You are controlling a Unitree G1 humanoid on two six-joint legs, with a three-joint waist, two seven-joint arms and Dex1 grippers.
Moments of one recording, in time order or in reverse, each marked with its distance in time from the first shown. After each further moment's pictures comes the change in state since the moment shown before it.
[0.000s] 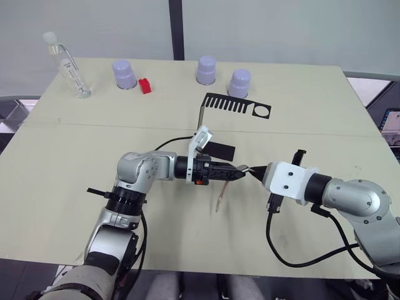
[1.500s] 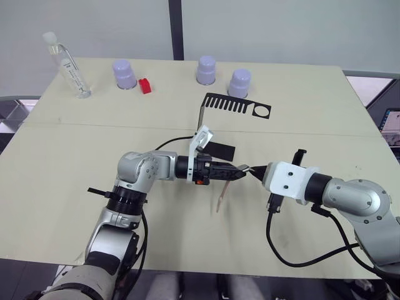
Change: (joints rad) left arm -0.002 -0.007 0.002 0.001 0.000 0.009 0.011; right arm 0.000 -0.006 0.002 0.000 -0.008 0.000 0.000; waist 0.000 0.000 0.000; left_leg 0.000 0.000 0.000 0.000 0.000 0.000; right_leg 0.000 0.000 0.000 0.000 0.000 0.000
